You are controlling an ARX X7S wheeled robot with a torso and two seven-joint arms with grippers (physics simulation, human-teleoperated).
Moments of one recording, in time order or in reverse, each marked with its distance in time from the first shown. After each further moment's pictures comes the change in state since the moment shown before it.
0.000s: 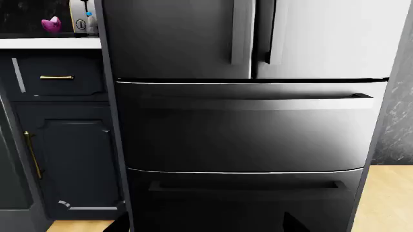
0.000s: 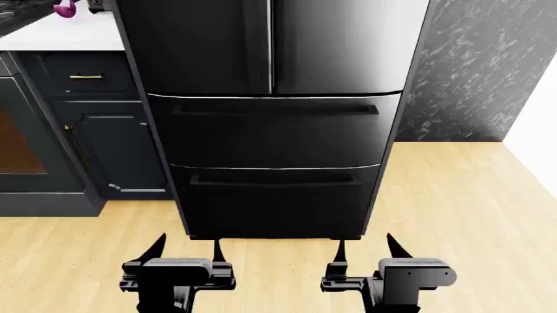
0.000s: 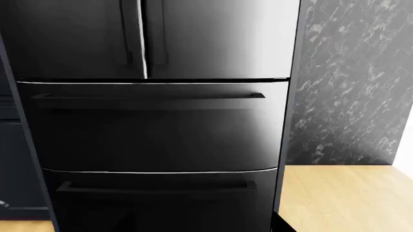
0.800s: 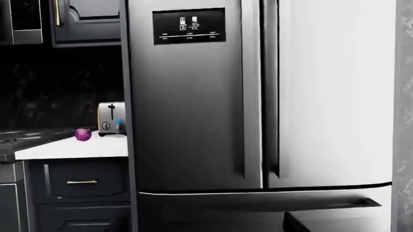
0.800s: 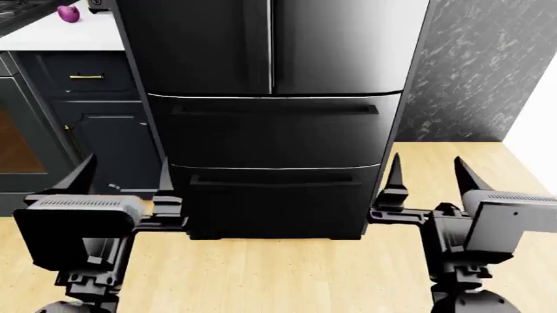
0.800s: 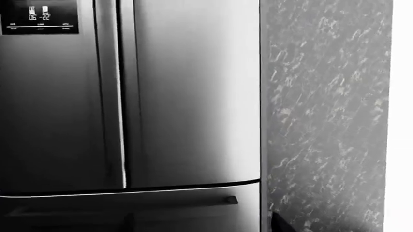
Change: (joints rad) left arm -0.126 -0.218 -0.064 0.729 -0.223 -0.572 -0.097; right arm 0.155 0.165 0.082 -0.609 0.208 0.500 0.101
